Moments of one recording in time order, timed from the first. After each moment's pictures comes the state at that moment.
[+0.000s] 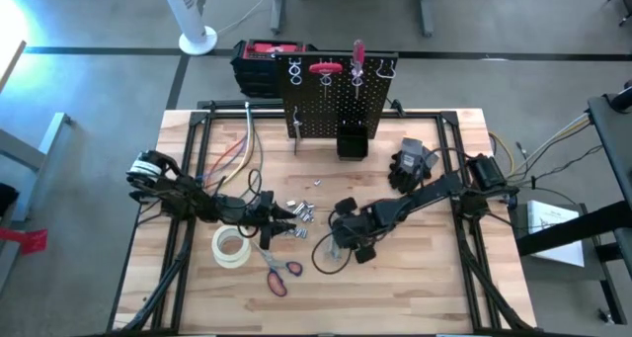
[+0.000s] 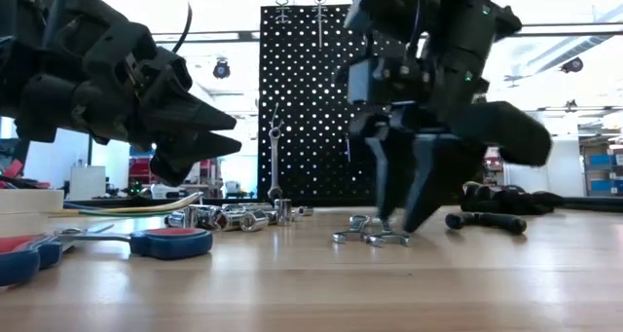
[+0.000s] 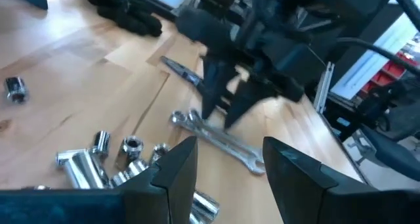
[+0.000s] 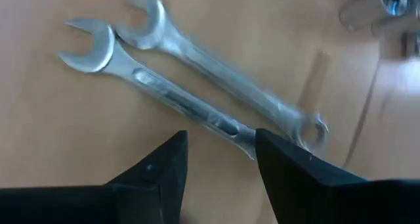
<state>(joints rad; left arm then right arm) -0.23 1.73 0.21 1.35 -0.19 -0.53 0.26 1.90 1.12 -0.45 0.10 -0.20</state>
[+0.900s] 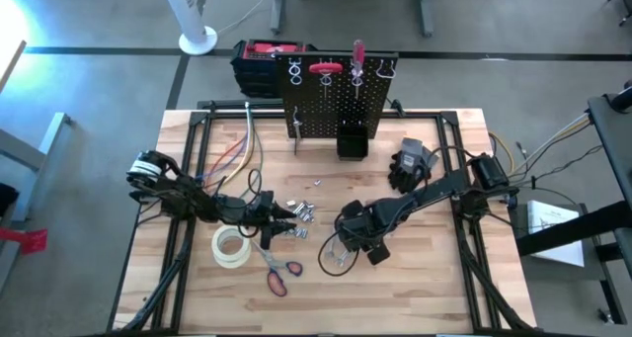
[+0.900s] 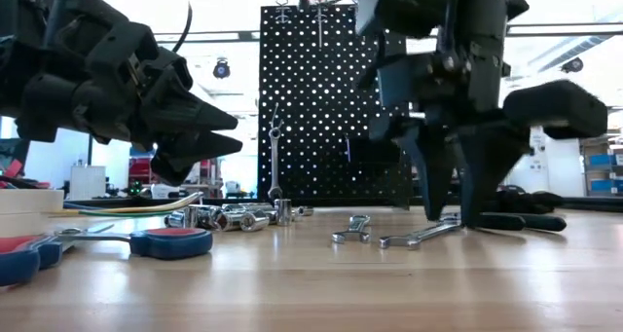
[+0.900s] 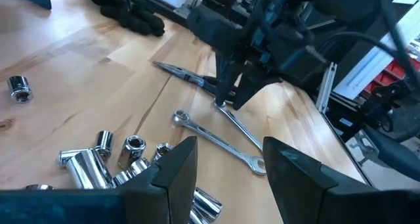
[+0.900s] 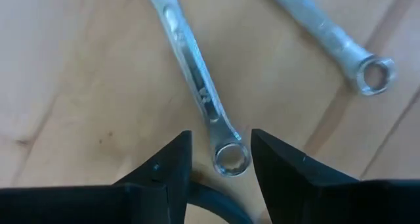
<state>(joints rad) -0.24 1.73 0.22 1.34 -0.20 -0.54 0.26 1.88 1.14 -0.63 -0.01 -0.27</state>
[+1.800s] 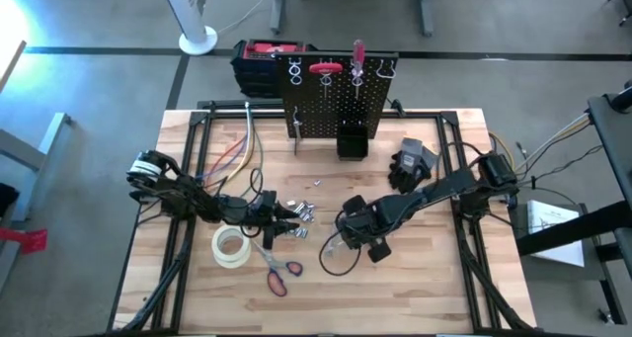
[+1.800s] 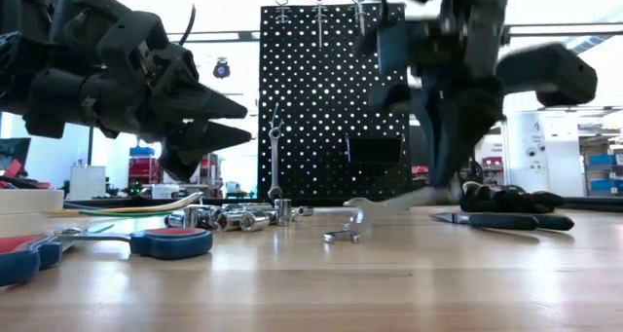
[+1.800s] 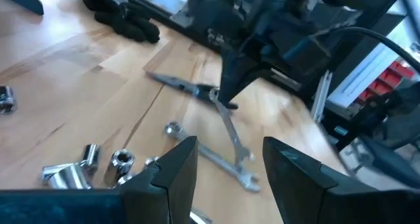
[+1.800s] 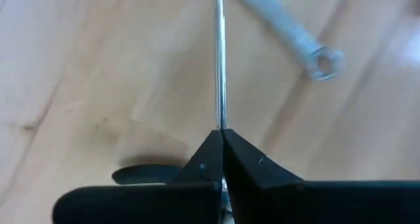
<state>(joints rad) -0.24 1.73 0.26 1.34 -0.20 -0.55 0.29 1.81 1.19 -0.73 0.10 -0.25</state>
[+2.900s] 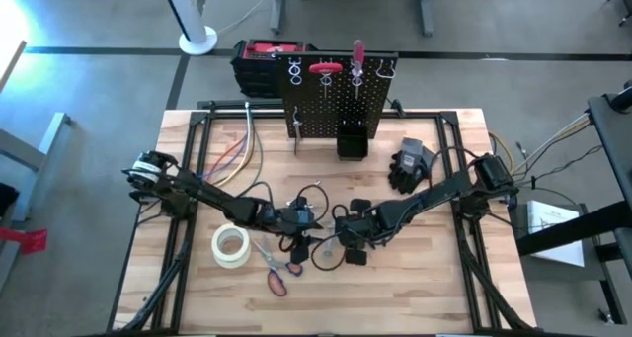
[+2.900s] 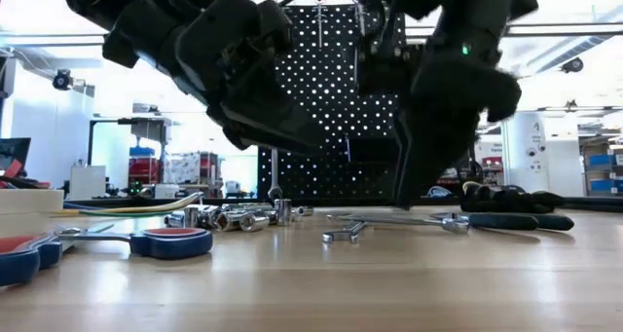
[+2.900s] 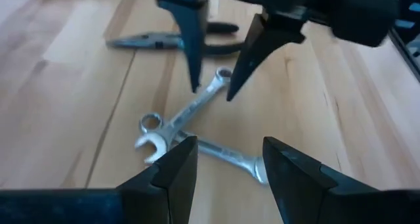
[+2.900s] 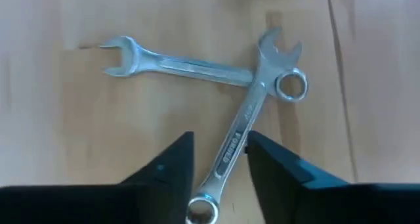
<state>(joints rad) -0.25 1.74 0.82 0.32 -0.15 -0.31 0.30 1.85 1.10 -0.45 0.15 0.38</state>
